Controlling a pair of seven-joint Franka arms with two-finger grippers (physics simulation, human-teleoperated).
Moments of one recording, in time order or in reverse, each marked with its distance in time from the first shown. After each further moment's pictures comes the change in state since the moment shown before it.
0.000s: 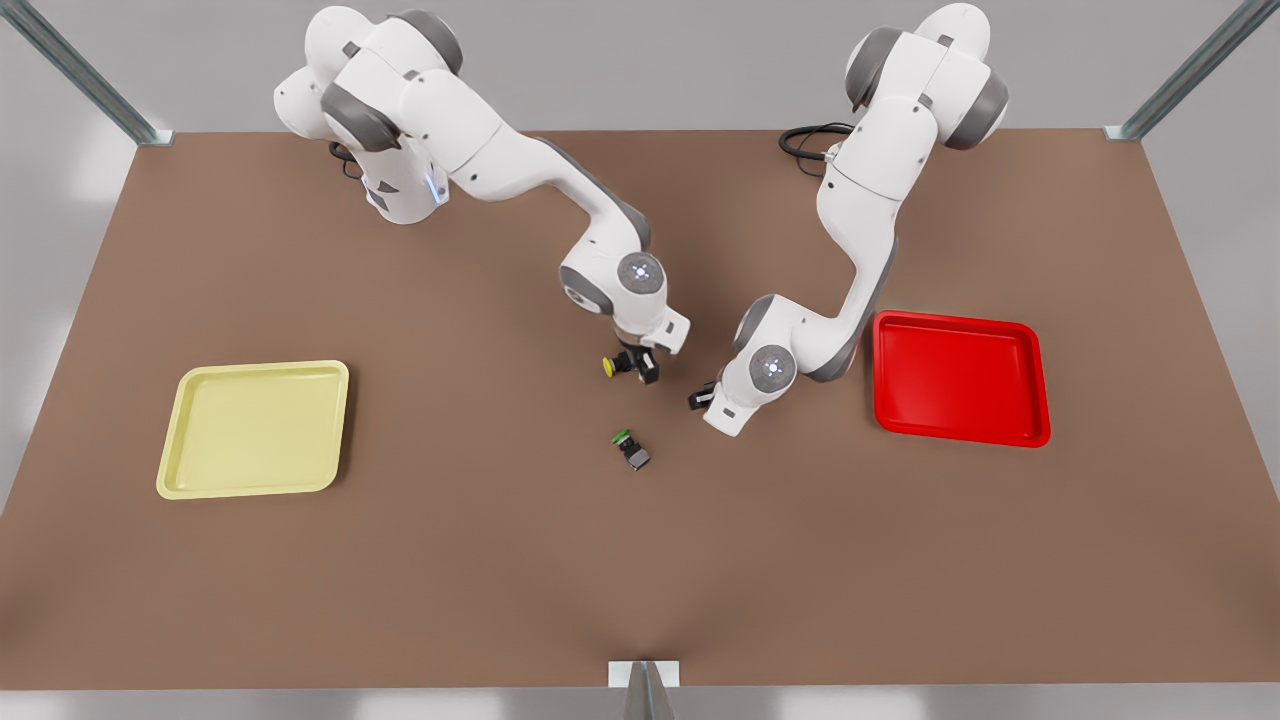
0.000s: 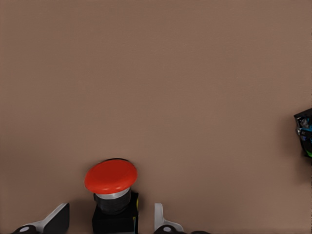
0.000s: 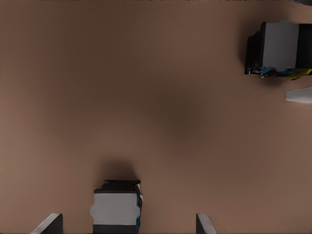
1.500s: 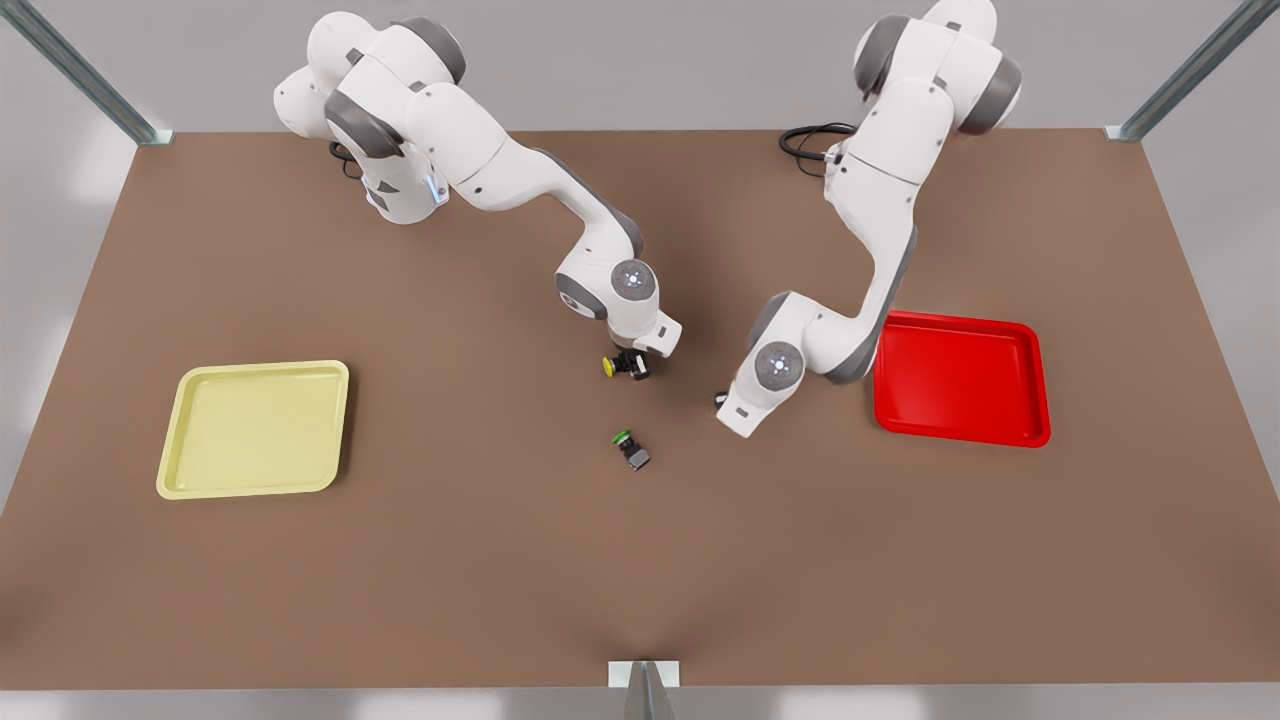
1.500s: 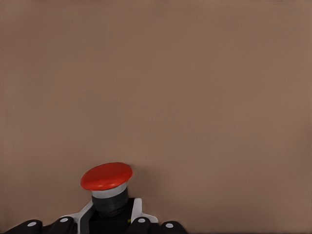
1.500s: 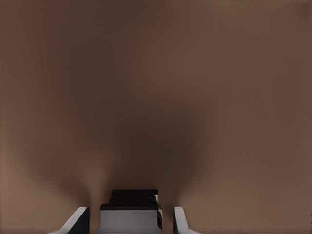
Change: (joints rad) left arm 0.004 -0.081 0.076 0.000 0.162 -0.140 0.067; right arm -0.005 0.029 -0.003 -0.026 -0.006 0.025 0.022
